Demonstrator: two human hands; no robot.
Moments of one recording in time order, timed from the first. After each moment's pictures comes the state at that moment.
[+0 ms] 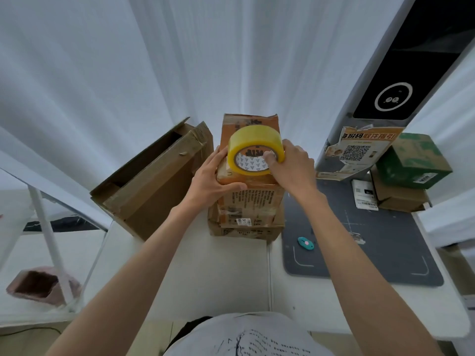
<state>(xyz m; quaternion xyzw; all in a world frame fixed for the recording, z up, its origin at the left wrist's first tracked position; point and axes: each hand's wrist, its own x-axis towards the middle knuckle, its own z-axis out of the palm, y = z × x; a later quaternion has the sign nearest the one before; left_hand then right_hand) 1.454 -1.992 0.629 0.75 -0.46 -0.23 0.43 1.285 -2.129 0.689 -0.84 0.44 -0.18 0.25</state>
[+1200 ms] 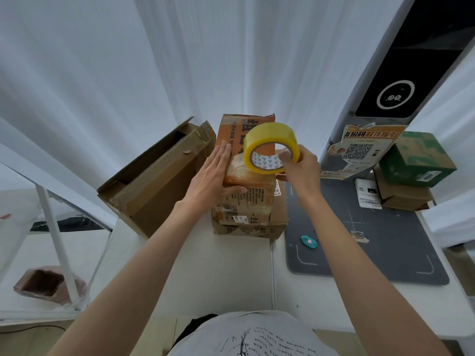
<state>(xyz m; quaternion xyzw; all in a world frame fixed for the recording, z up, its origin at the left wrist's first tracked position) 1.444 -1.984 0.642 0.81 -0.55 -0.09 0.20 1.273 -2.118 0.676 -0.70 0.46 -0.32 0.45</state>
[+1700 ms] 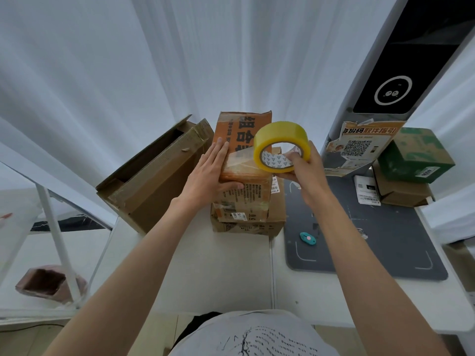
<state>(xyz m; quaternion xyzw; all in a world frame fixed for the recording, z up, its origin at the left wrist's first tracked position) 1.446 -1.985 0.638 0.81 -0.55 -0.09 0.20 1.256 -2.126 0.673 -0.60 0.41 -0.33 0.61</state>
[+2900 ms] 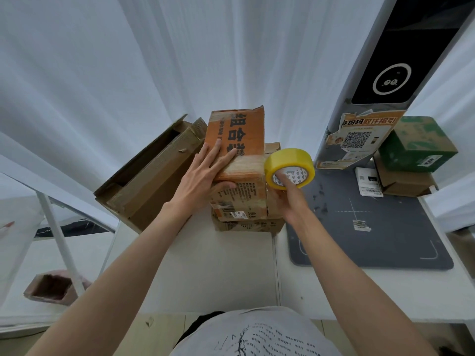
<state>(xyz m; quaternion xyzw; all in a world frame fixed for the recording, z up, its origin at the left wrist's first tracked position) 1.467 -1.971 0.622 0.76 -0.62 -0.03 0.17 1.264 -2.109 0.588 -0.24 0.42 -0.31 0.82</state>
